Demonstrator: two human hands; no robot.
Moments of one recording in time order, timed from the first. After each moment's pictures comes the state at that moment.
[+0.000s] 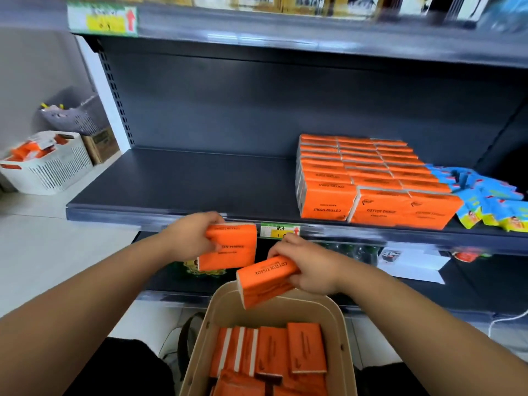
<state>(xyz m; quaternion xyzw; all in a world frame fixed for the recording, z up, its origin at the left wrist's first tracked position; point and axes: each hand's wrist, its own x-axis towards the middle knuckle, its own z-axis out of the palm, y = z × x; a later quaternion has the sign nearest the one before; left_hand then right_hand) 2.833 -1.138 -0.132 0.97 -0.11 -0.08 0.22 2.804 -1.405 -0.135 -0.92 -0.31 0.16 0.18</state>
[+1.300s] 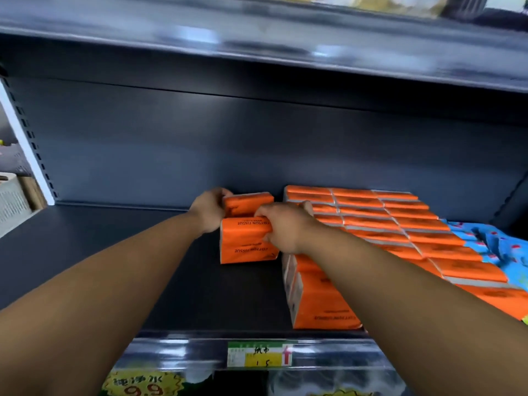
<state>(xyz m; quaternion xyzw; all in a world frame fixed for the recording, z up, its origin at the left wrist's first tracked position) 3.128 -1.210 -0.131 0.91 -0.05 0.04 0.41 3.058 -1.391 -0.085 -0.98 -0.18 -0.02 0.00</state>
